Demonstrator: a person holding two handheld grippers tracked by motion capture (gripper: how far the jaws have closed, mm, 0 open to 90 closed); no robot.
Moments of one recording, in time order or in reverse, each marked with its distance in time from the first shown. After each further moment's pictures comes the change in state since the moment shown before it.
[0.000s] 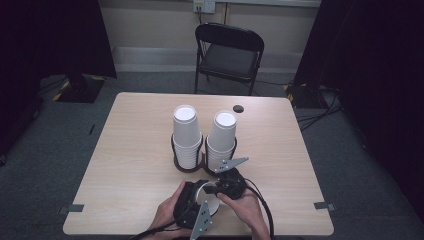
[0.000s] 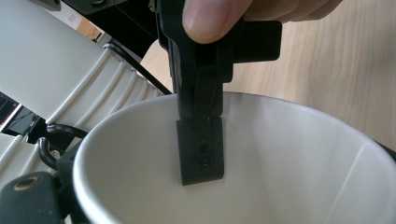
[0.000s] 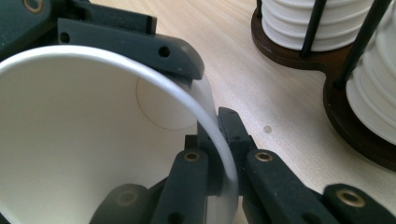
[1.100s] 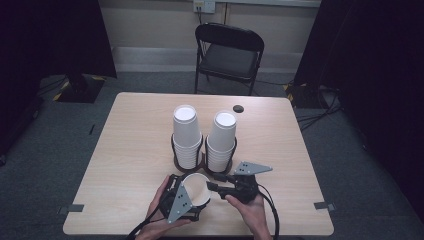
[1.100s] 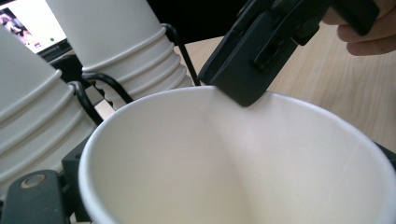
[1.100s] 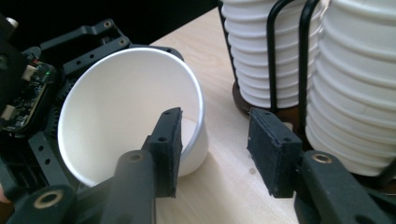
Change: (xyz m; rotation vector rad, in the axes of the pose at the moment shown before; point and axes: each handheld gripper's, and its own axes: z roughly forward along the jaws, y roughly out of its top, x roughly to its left) left arm 0.028 -0.033 -0.013 -0.113 0.005 -0.335; right arm 0.000 -0.022 -0.027 -0.348 -0.023 0.044
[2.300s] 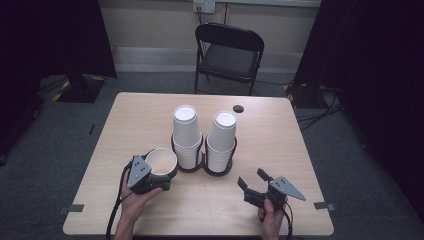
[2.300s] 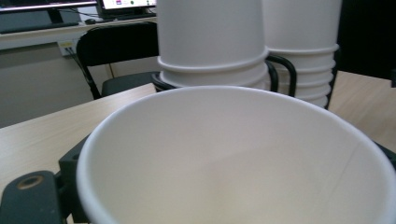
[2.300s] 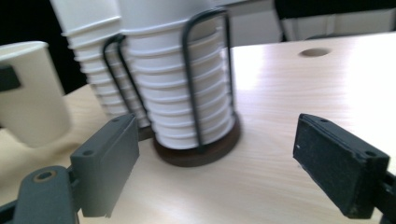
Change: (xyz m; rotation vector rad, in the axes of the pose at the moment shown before) left arm 0.089 -0.031 -0.032 -0.033 0.209 -0.368; right arm -0.037 -0.067 -0.047 -0.348 -0.440 0.080
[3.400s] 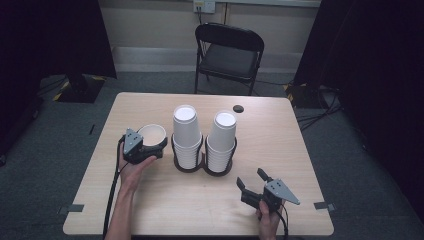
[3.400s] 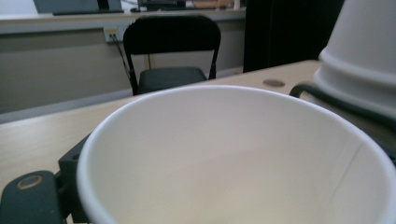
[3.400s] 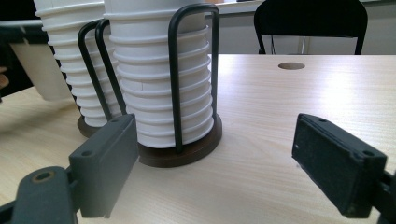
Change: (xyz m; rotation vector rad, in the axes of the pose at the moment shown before) left arm 0.078 -0.009 0.056 0.021 0.154 -0.104; right arm 0.005 -0.010 0.006 -0.030 -0.069 -0.095
